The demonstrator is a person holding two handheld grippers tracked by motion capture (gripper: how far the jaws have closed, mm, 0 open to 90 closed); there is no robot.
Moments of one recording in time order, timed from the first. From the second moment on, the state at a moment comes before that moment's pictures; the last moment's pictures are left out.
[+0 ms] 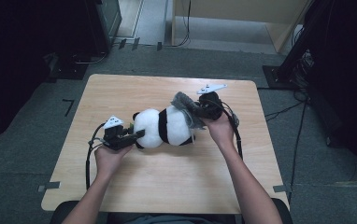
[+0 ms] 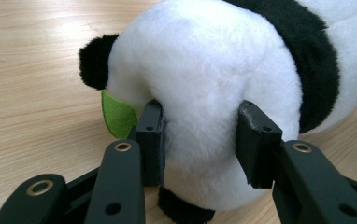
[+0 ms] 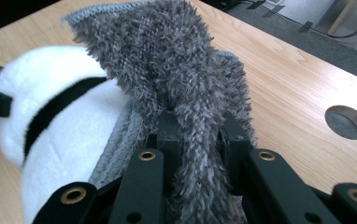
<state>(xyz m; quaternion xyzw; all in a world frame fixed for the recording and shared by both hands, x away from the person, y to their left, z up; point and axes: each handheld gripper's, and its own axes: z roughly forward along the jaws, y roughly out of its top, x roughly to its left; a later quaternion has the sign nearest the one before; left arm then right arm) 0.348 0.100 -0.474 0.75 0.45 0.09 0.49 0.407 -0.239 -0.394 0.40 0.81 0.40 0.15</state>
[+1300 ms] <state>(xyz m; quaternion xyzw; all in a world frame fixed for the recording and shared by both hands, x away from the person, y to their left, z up) 0.346 0.098 -0.472 0.75 0.45 0.10 0.48 0.400 -0.106 -0.406 0.30 0.86 0.40 0.10</state>
